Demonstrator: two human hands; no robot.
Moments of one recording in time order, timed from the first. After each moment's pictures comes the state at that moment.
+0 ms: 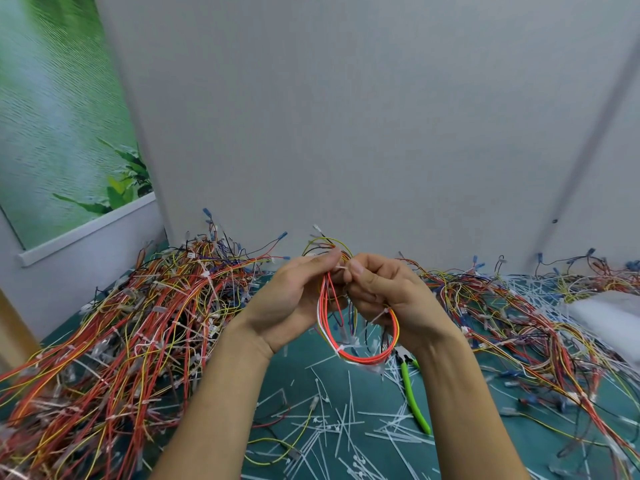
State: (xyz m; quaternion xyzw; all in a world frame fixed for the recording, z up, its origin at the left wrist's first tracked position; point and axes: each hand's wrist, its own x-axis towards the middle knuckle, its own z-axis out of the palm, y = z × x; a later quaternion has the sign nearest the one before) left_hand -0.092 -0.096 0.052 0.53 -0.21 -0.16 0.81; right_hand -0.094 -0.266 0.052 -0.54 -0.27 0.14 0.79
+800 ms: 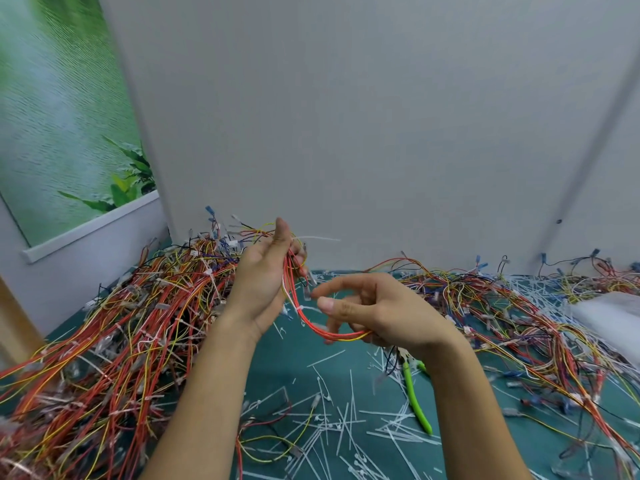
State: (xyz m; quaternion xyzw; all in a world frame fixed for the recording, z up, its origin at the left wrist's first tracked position) left_hand -0.066 -0.071 0.042 0.53 -0.12 0.09 0.83; right_hand -0.106 -0.268 0.055 -0.75 -0.29 0.15 0.57
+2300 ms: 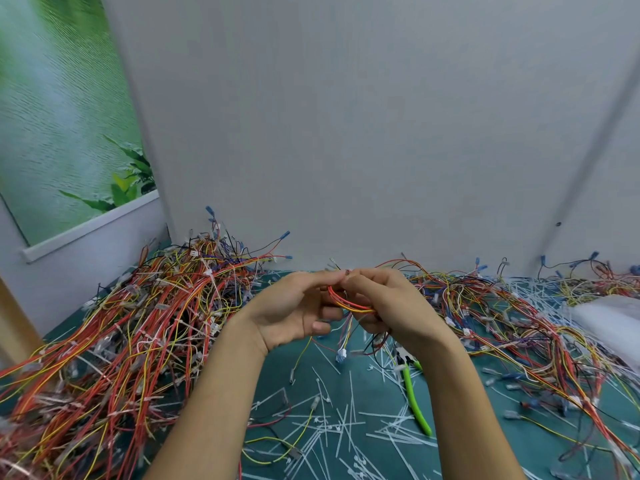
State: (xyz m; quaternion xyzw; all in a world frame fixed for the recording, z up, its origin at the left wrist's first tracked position) left_hand -0.082 -0.085 0.044 0.57 -0.14 -0.28 0.76; right_hand -0.091 -0.260 0.046 -0.71 -0.18 0.10 0.68
